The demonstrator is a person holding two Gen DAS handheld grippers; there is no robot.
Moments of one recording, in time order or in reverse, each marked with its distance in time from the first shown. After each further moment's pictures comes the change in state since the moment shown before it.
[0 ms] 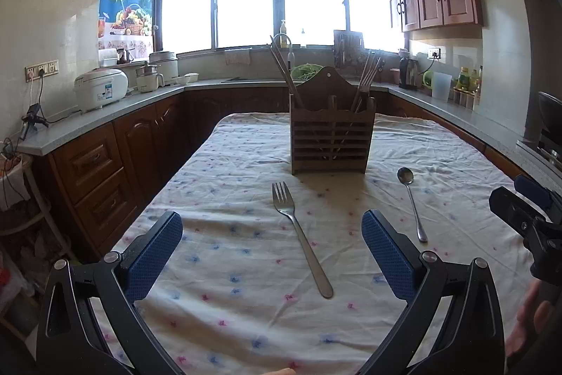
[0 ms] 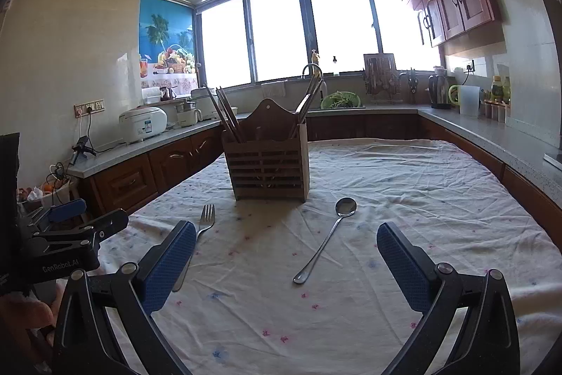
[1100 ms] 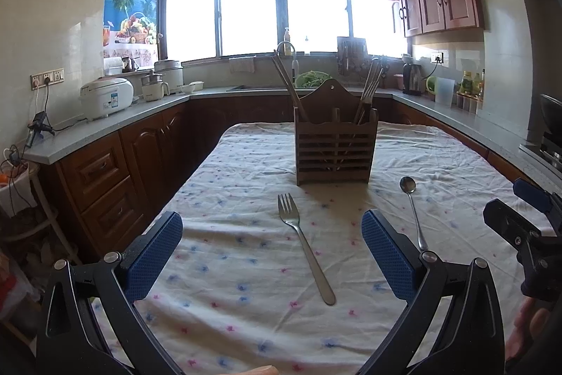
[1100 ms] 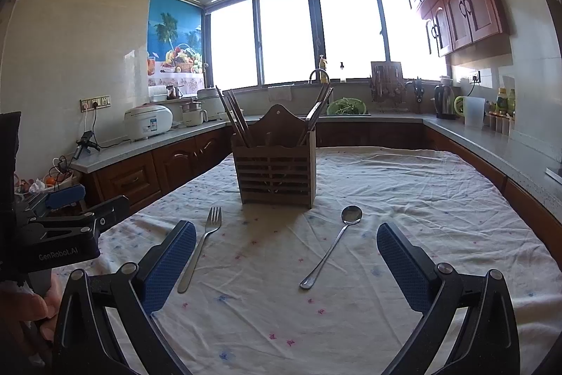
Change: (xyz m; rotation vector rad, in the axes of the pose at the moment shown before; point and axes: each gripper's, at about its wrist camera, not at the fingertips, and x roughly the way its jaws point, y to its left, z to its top) left arm -0.008 -0.002 0.009 0.006 -0.027 0.028; right arm -0.001 0.011 0.002 -0.037 -0.014 0.012
